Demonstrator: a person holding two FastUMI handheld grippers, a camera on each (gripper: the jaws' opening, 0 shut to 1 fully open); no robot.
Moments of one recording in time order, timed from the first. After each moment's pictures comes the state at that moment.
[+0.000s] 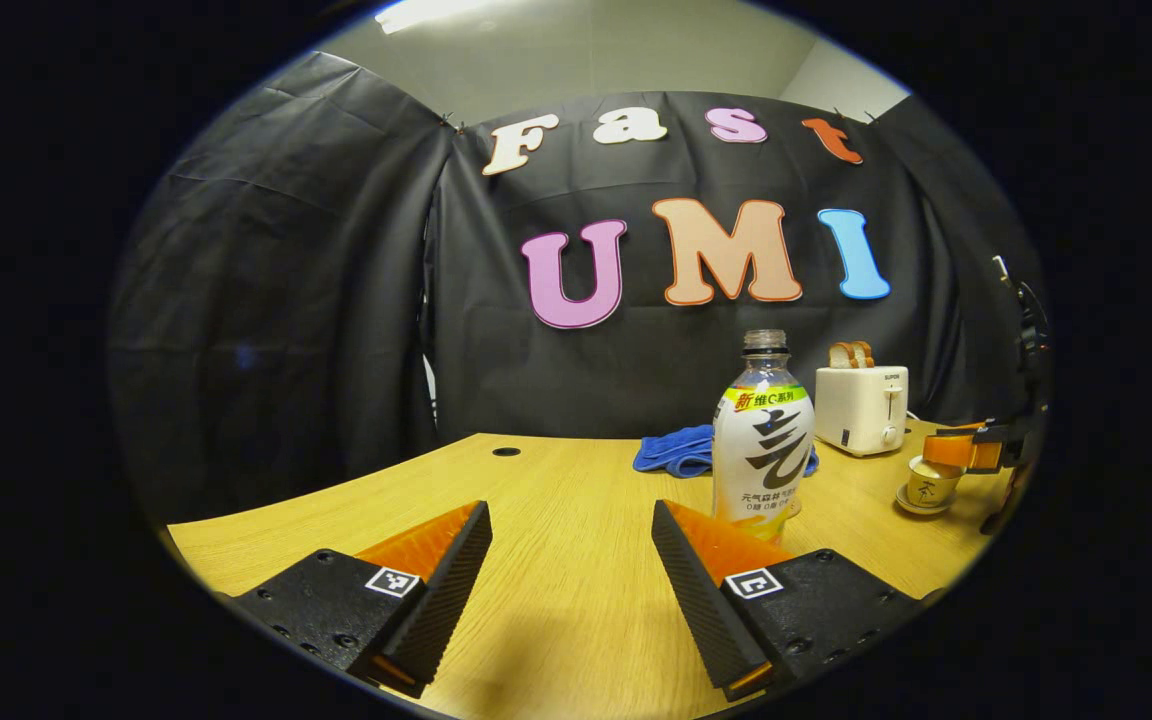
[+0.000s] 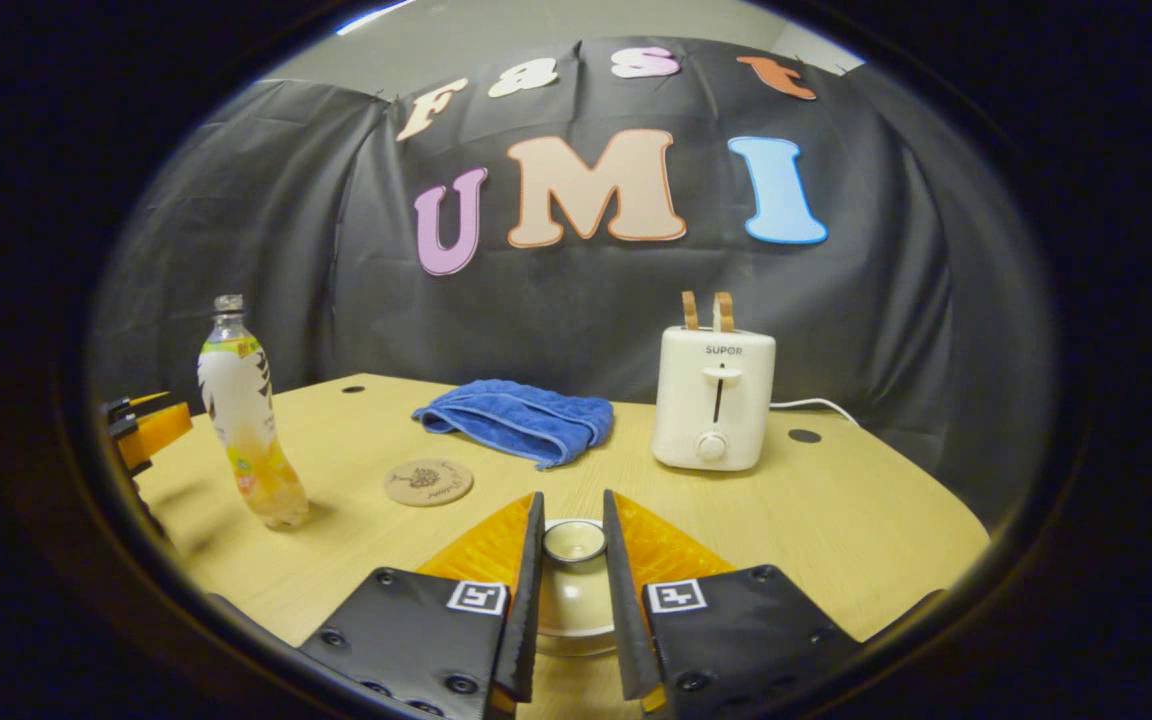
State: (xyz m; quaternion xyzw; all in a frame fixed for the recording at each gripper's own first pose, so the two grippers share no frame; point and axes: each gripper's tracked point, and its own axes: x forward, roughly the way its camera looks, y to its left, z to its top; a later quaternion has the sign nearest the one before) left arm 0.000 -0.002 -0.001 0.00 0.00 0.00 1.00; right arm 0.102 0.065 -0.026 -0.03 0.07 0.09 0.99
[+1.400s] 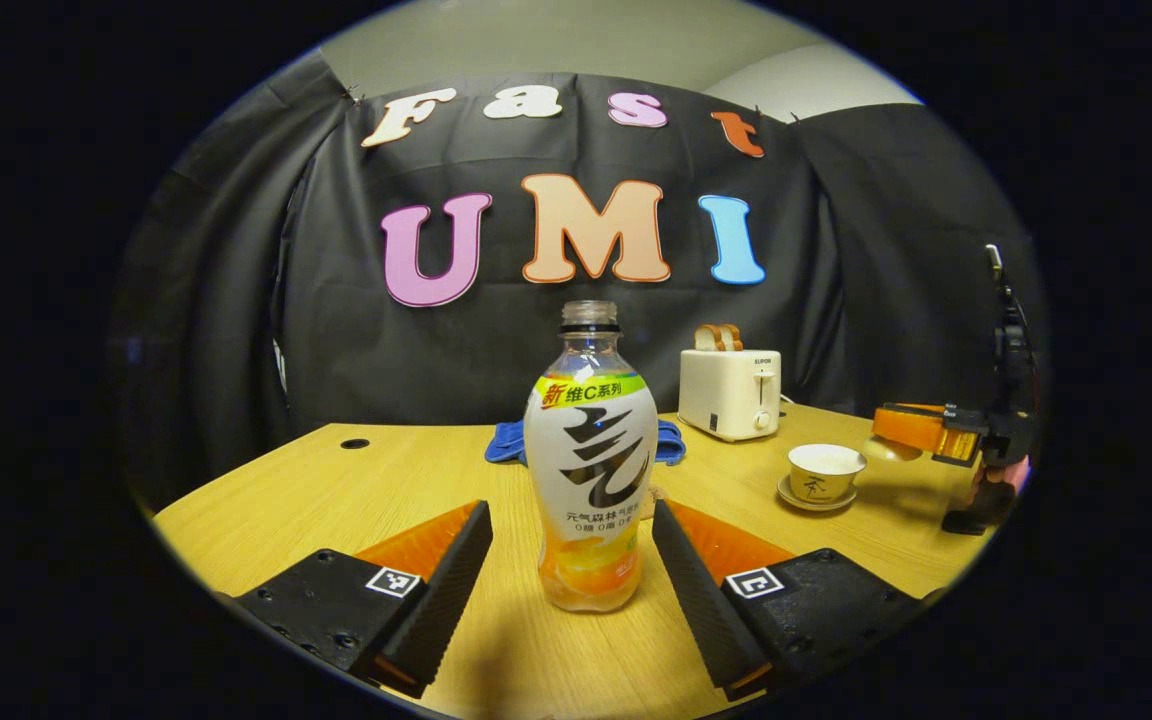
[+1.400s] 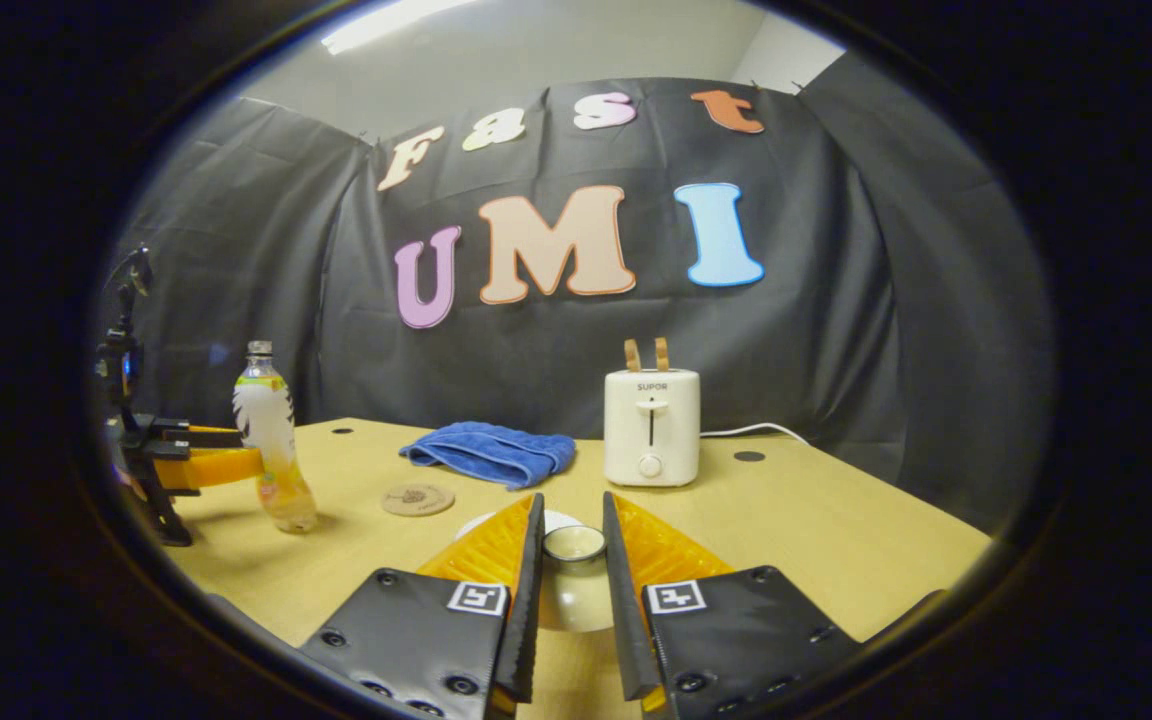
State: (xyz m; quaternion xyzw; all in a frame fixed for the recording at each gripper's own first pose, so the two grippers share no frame) left arm 0.026 -0.111 -0.014 0.00 0.04 -0.21 0.98; right arm 0.041 0.011 -0.003 0.00 0.00 0.04 1.00
